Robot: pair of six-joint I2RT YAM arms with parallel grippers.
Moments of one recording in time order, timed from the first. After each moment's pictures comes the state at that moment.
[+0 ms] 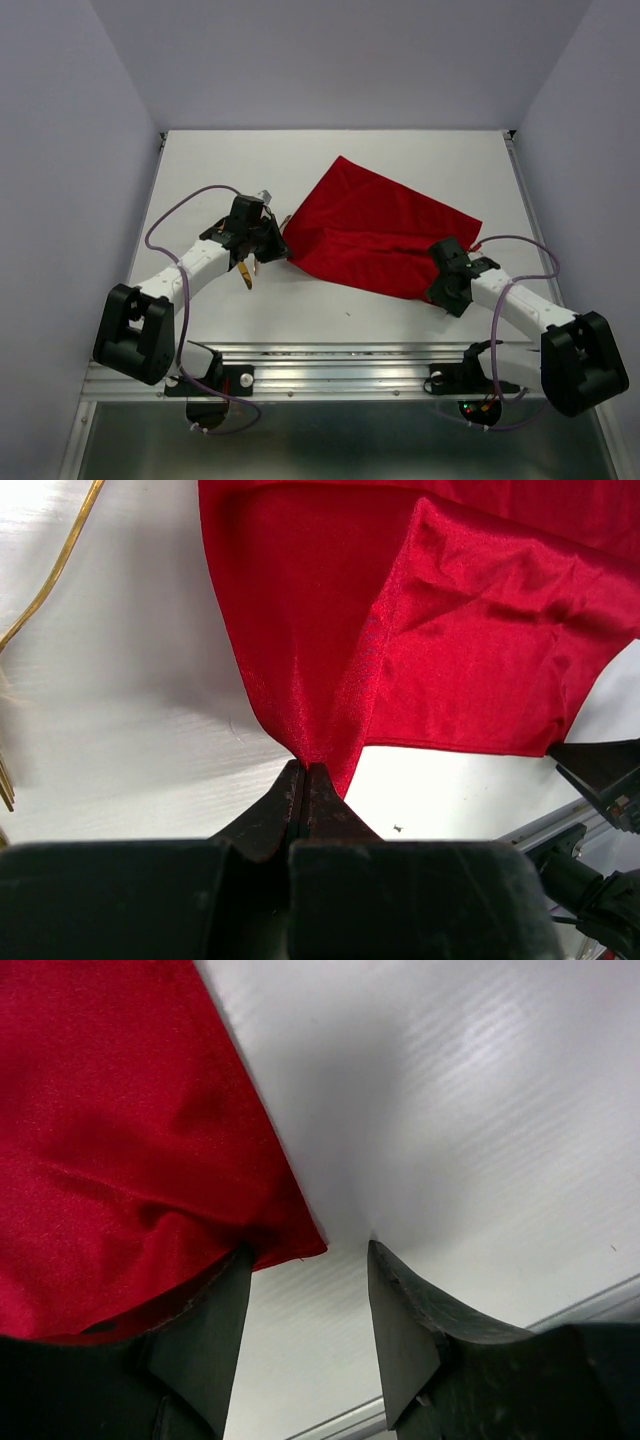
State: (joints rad) left arm -0.39 1.35 0.81 -0.32 0.24 -0.67; right arm 0.36 1.16 0.54 -0.72 0.30 1.06
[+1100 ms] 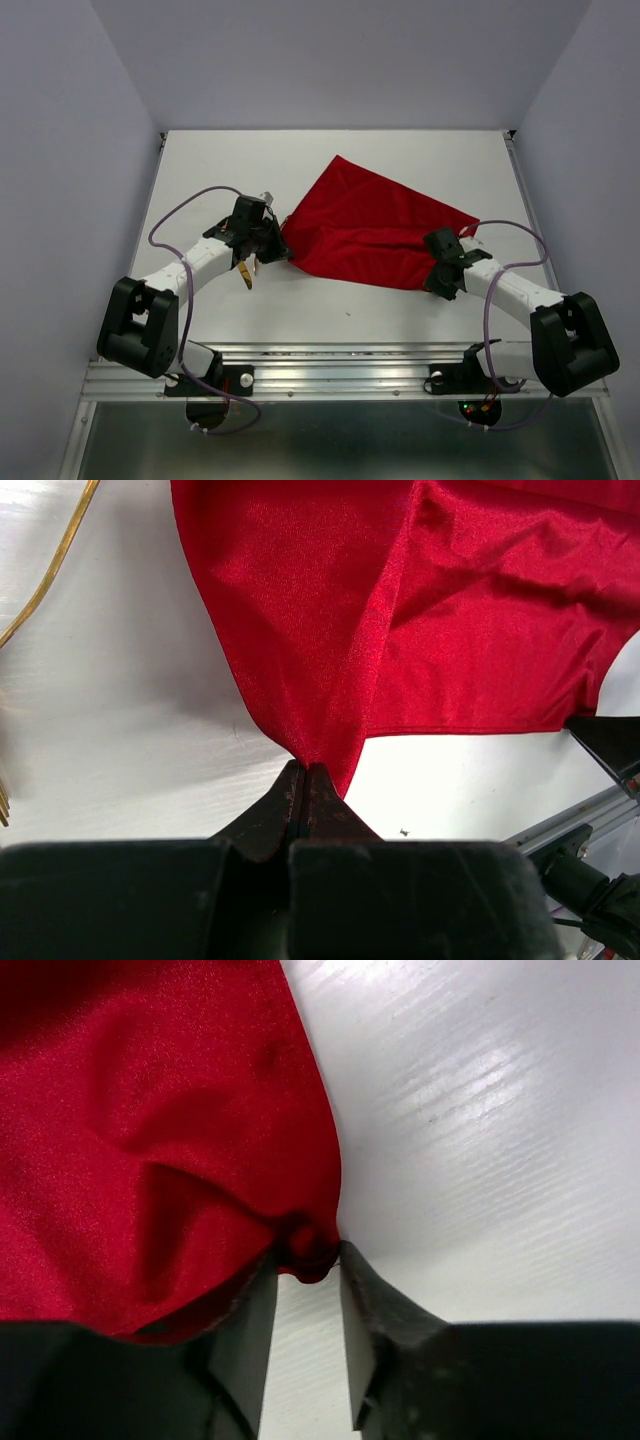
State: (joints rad) left arm -0.39 1.39 0.81 -0.30 0.24 -0.67; right arm 0.36 1.28 0.61 -0.57 0.34 0.93
